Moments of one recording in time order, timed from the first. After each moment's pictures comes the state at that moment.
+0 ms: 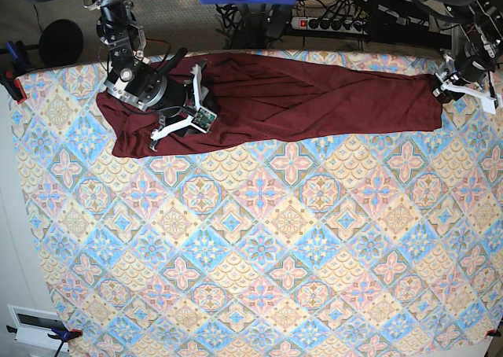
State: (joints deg) left arm 25.1 -17.4 -46.3 101.5 -48.1 -5.6 64.6; right arm -14.8 16.1 -9.1 112.0 -1.0 43.2 -38.8
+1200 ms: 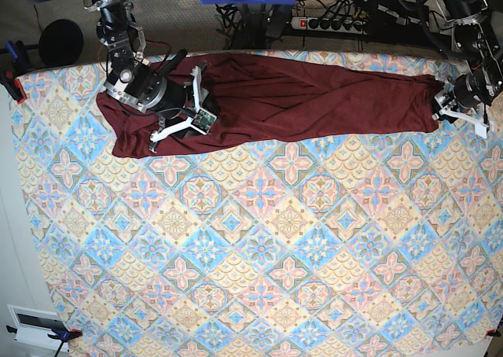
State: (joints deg) left arm 13.7 -26.2 -32.0 78.6 -47.8 -5.5 61.3; right arm -14.4 16.1 -9.1 112.0 -1.0 43.2 -38.8
